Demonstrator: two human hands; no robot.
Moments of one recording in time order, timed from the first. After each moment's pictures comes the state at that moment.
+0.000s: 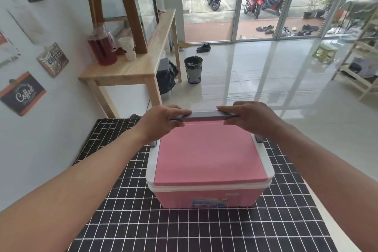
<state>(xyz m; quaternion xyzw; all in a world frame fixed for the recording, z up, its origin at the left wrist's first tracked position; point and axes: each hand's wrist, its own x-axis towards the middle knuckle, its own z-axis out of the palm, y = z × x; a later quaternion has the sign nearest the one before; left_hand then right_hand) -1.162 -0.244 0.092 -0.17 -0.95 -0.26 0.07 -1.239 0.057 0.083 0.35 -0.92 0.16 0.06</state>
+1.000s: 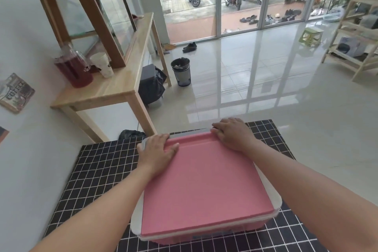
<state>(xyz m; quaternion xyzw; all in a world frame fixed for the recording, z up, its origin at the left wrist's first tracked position) -1.238 -0.238 -0.012 0.06 -0.99 -0.13 0.01 -1.322 0.033 -0.014 0.21 -0.97 0.13 0.01</state>
